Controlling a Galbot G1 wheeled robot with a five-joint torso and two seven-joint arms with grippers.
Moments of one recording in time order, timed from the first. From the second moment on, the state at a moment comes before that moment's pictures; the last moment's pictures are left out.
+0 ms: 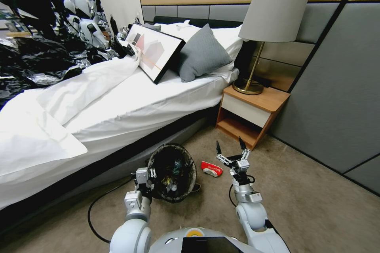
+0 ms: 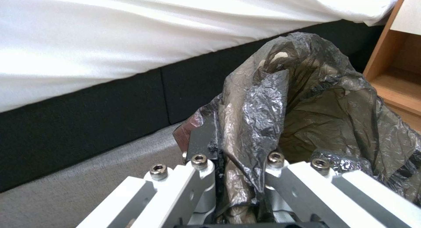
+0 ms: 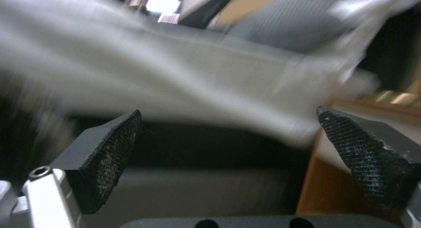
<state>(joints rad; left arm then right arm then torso) 1.76 -1.52 -0.40 -2.32 -0.03 0.28 -0.22 -1.49 1.35 0.41 1.89 0.01 0.43 -0.15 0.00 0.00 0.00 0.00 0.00</state>
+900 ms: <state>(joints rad) 1.75 -1.51 -0.42 -2.32 -0.05 0.28 -0.22 -1.30 1.27 0.40 1.37 -0.25 0.37 -0.60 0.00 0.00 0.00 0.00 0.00</state>
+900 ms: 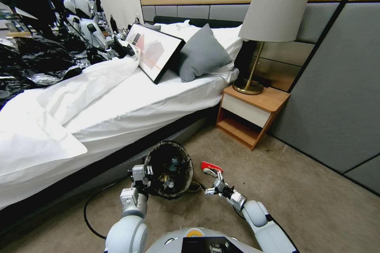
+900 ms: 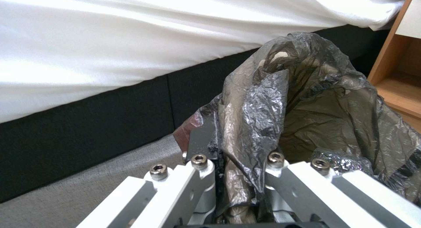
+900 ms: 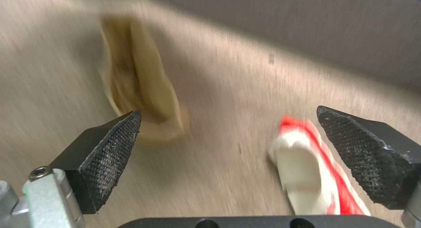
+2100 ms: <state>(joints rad) 1.78 -1.52 -0.40 -2.32 -0.02 0.27 -0.22 -1.02 1.32 0.37 0.91 -0.24 0.42 -0.39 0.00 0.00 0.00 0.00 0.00</state>
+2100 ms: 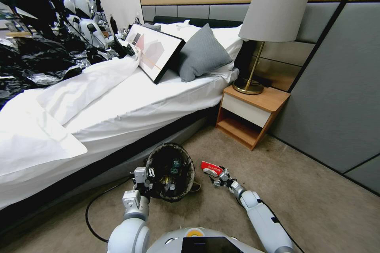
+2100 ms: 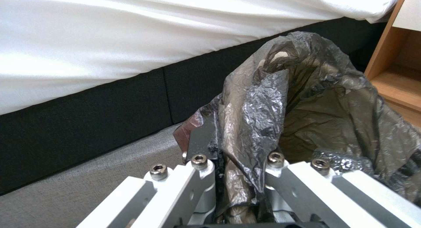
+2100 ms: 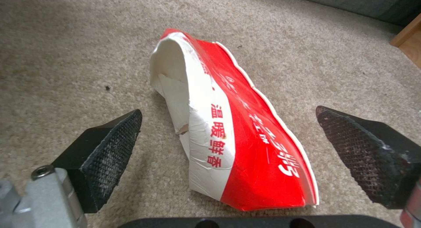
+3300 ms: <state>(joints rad) 1.78 -1.51 -0.40 -2.31 -0.02 0.27 -0.21 -0.97 1.34 0.38 0.79 -0.22 0.47 -0.35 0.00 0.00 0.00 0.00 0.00</state>
